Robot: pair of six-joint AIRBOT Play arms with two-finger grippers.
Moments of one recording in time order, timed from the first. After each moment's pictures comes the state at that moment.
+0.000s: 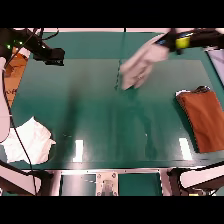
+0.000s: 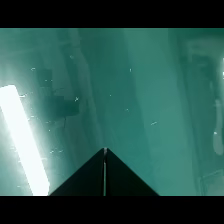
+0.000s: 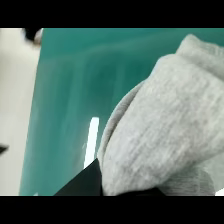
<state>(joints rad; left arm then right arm) -0.06 -1.72 2.03 1.28 -1.50 -1.44 -0.22 -1.63 1.94 -0.71 1.28 1.58</state>
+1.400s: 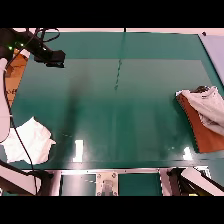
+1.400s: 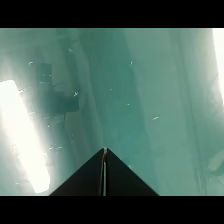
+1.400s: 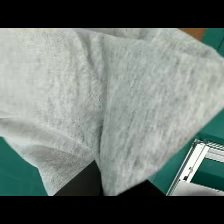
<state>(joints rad) -0.06 -1.72 2.01 1.27 -1.50 -1.42 -0.93 -1.08 1.23 -1.55 1.61 2.05</state>
